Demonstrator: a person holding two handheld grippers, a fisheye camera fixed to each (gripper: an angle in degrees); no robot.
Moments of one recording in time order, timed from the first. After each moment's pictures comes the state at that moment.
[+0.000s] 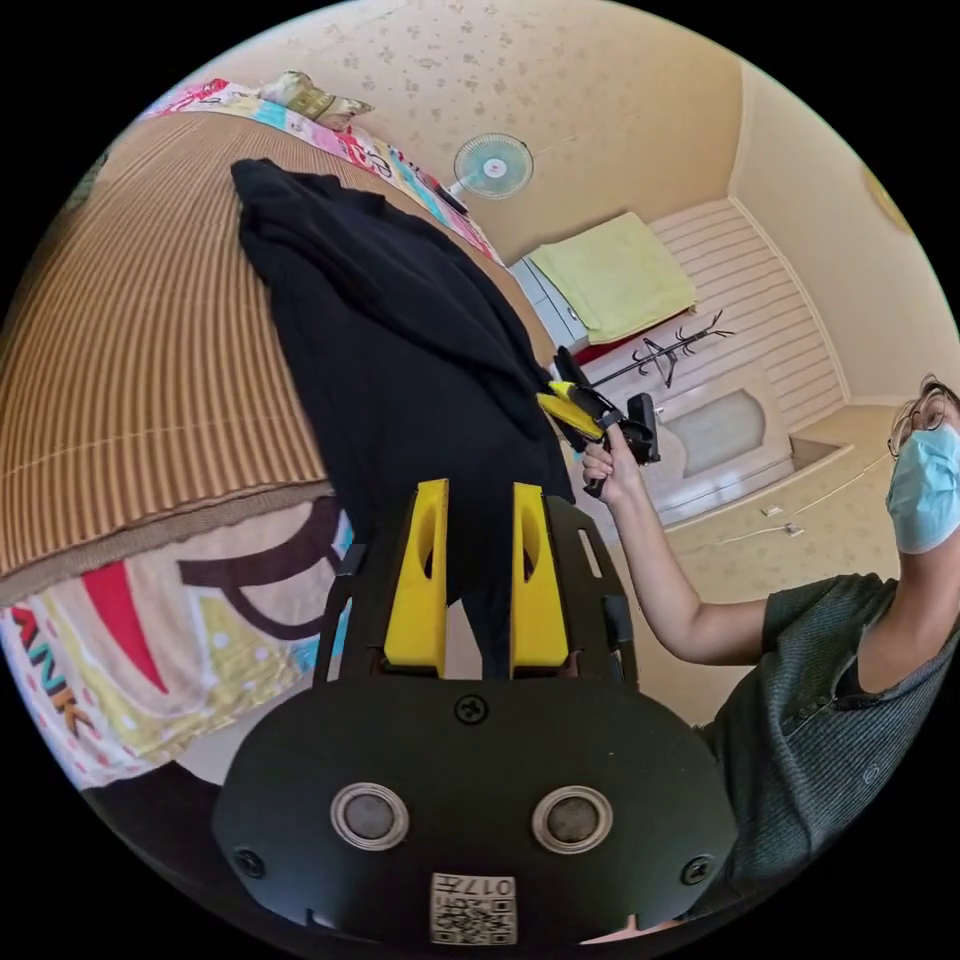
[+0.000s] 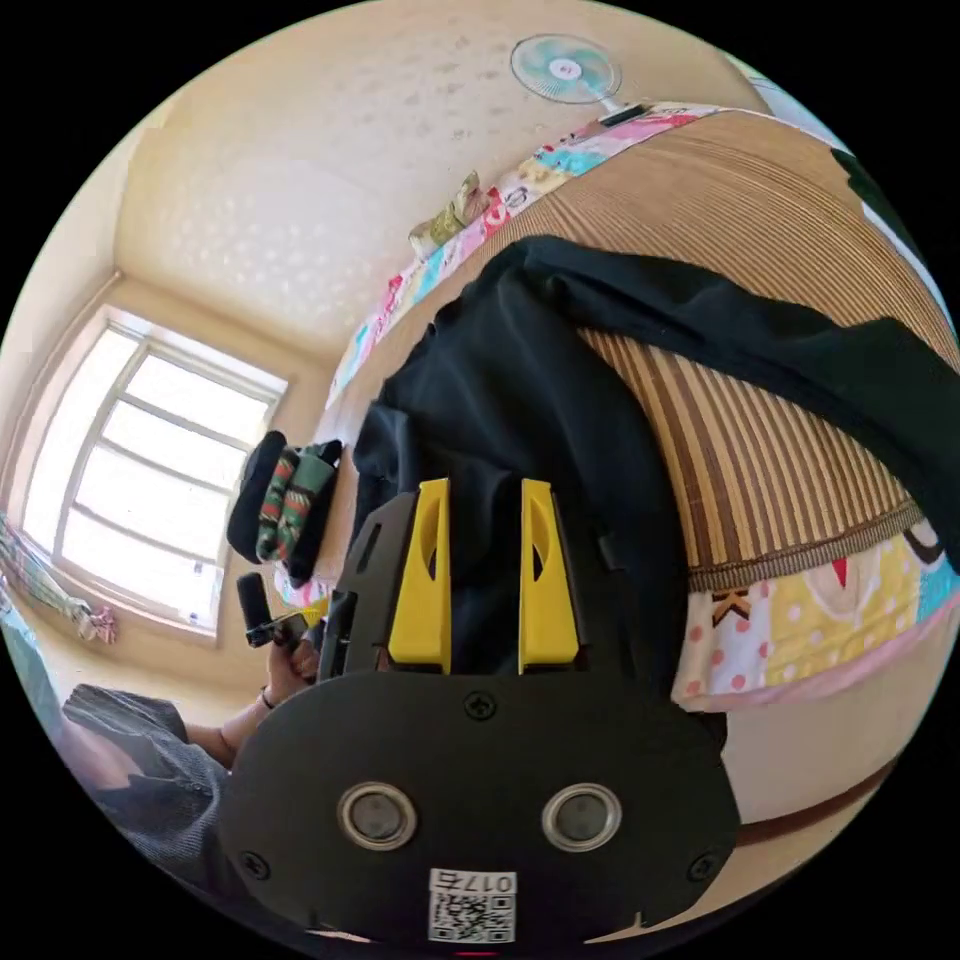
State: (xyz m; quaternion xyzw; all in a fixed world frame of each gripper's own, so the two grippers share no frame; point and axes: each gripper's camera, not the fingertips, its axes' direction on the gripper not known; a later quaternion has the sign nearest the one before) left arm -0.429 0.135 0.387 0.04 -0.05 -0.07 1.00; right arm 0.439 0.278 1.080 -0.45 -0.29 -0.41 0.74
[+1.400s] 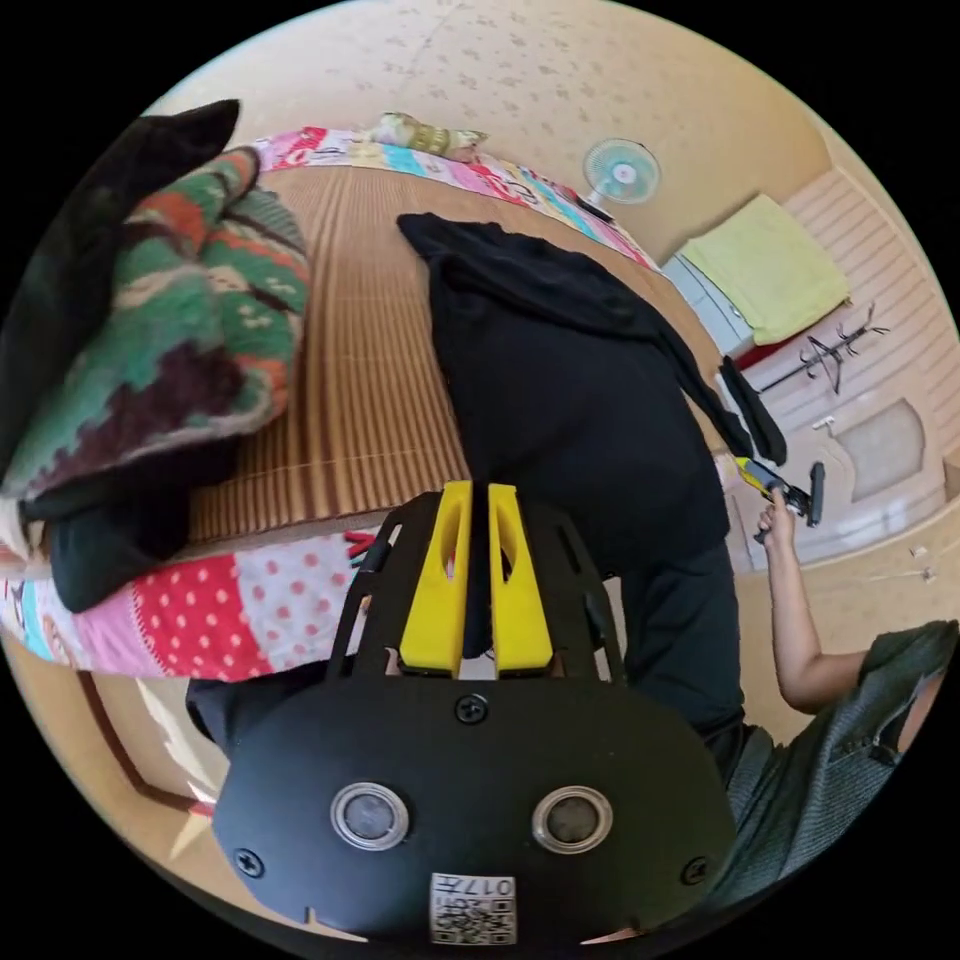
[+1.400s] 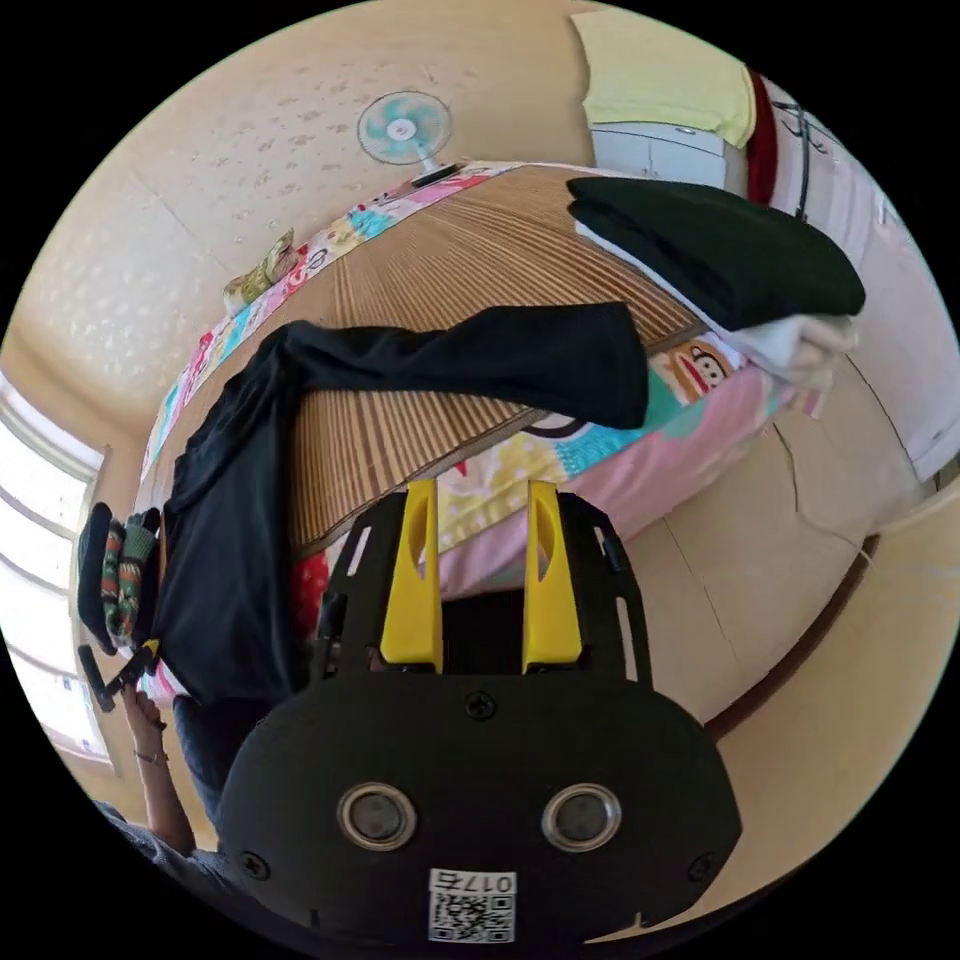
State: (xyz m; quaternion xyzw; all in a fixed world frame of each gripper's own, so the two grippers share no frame) left arm -0.277 0.127 0.317 0.02 -0.33 -0.13 0.93; right arm 0.662 0.160 1.032 -0.26 -0.06 -0.34 0.90
